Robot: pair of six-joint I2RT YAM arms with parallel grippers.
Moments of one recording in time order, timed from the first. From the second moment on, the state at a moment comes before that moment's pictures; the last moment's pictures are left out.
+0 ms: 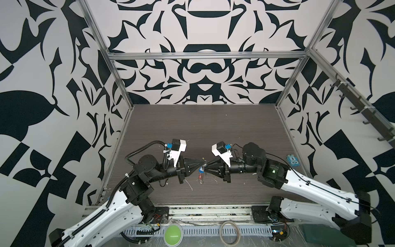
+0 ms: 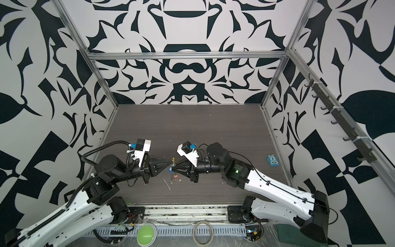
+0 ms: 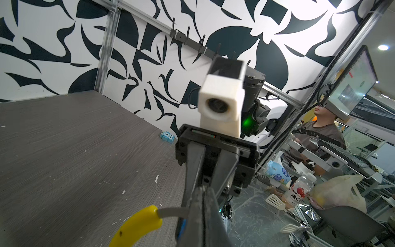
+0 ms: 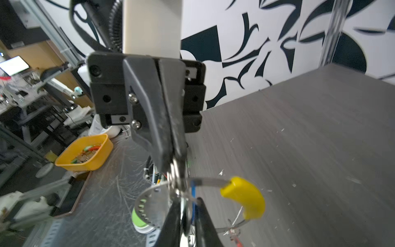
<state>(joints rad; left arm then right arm) -0.86 0.60 0.61 0.10 0.53 -0.50 0.99 0.98 0.85 -0.13 -0.53 0.19</state>
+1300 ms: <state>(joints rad) -0.86 0.59 0.60 0.15 0.54 -0.50 1.00 0.94 0.85 0.08 -0.51 0.36</state>
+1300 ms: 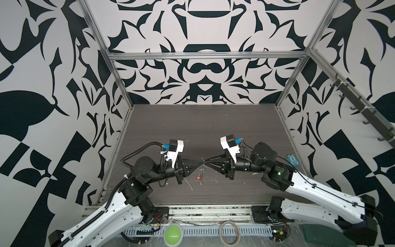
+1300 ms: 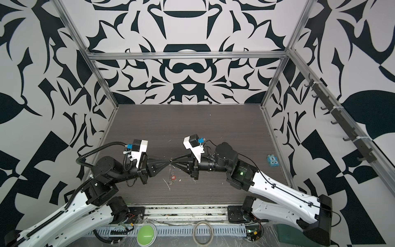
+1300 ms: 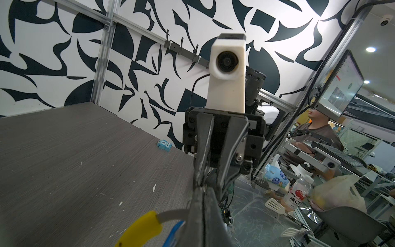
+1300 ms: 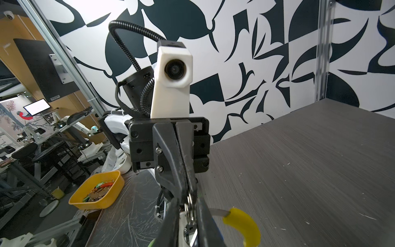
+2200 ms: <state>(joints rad) -0.86 0.57 0.59 0.15 0.52 -0.50 1.00 0.95 0.85 0.08 -0.53 0.37</state>
